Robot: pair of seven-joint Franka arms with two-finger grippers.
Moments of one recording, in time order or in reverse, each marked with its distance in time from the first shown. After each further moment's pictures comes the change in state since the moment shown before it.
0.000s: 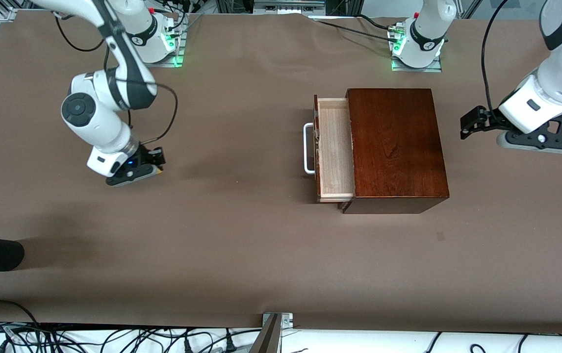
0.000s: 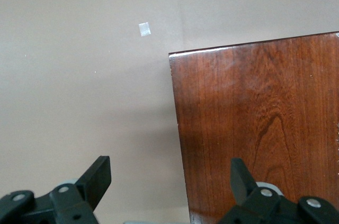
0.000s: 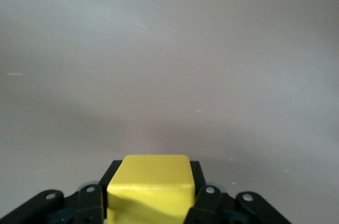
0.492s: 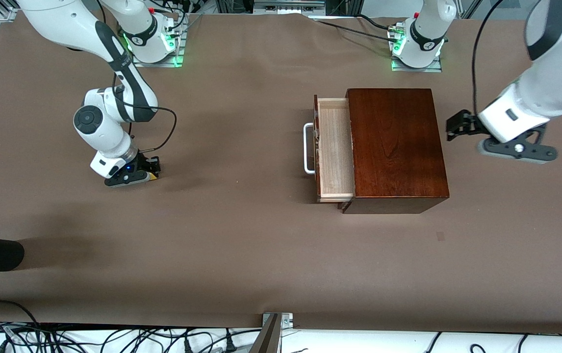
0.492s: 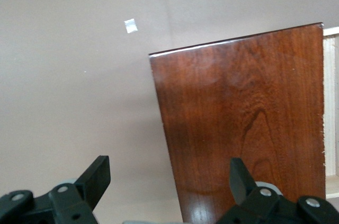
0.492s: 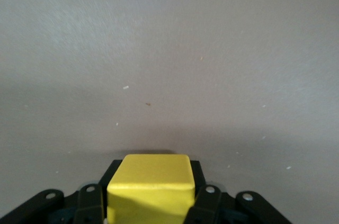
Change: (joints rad) left arm -0.001 0.090 -0.054 0.132 0.016 -0.092 -0.001; right arm -0.006 0.140 -0.160 -0.248 0.001 0.461 0.018
